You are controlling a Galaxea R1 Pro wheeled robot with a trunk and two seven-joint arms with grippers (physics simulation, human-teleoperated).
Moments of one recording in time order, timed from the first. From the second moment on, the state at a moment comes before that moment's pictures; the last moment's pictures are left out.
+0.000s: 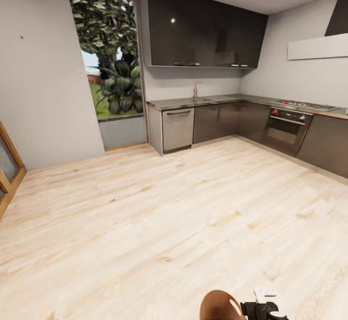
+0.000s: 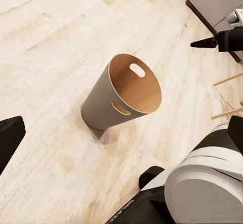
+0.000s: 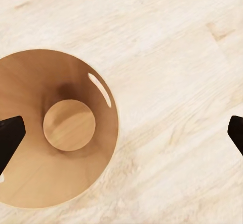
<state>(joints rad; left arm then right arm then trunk) 0.07 0.15 0.34 -0.94 -0.02 0.05 -1.21 -0.39 -0.10 -0.02 -0.33 0.02 0.06 0.00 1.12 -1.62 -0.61</state>
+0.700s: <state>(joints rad) 0.07 0.15 0.34 -0.94 -0.02 0.05 -1.21 -0.39 -0.10 -0.02 -0.33 0.02 0.06 0.00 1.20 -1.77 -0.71</state>
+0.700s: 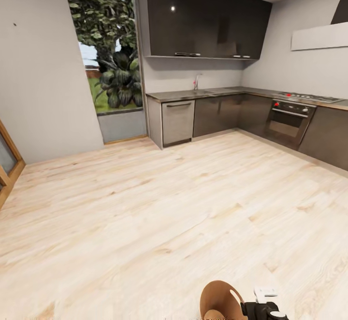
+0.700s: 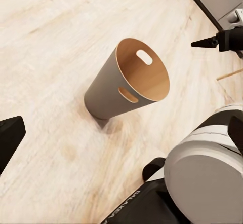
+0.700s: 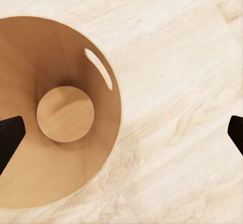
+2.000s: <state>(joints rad) 0.07 0.15 0.34 -0.94 -0.02 0.05 -1.21 -0.44 -0.11 -0.02 -0.33 0.02 0.06 0.00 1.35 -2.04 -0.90</state>
